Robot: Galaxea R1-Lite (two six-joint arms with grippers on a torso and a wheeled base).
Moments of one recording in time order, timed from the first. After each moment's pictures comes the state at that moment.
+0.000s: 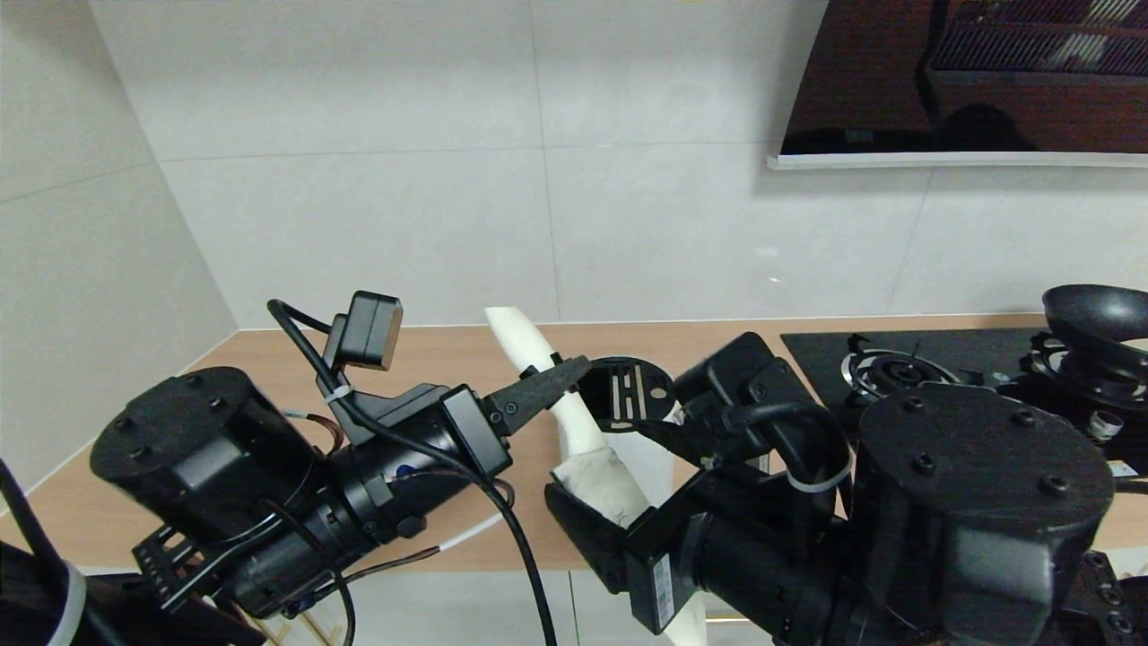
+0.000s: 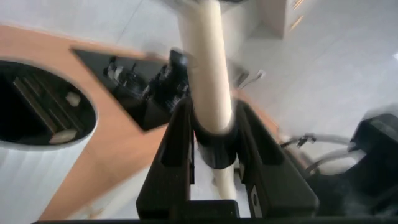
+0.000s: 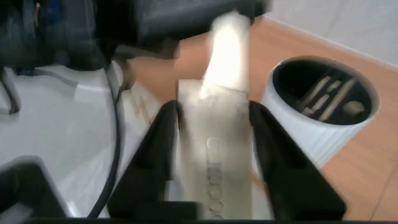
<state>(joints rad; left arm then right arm) -0.60 1.74 -0.42 -1.51 -0.31 -0.79 1.11 1.69 -0.77 -0.81 -0.32 0.07</state>
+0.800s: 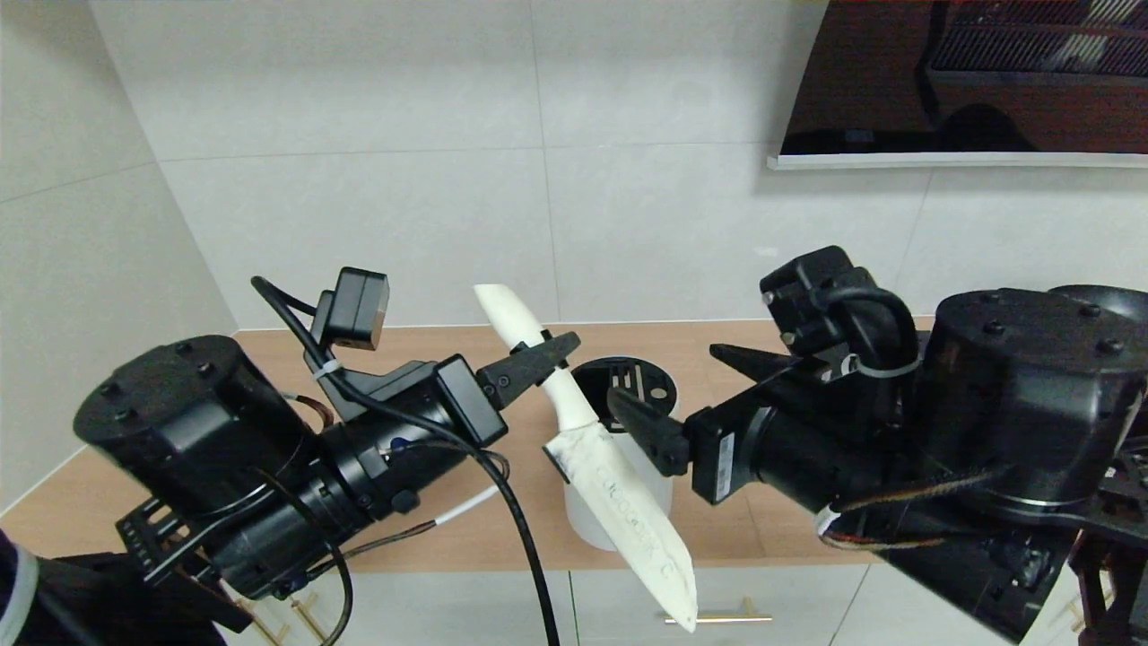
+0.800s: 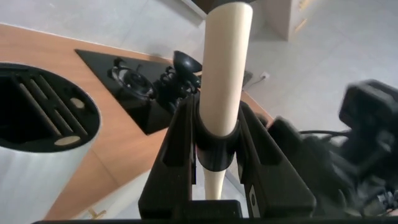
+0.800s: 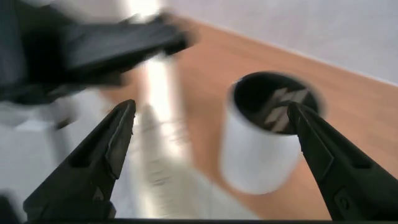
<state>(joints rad) -0.60 1.68 -0.49 -1.37 -0.25 -0.79 0.94 1.64 -0.79 -0.80 -0.32 0.06</state>
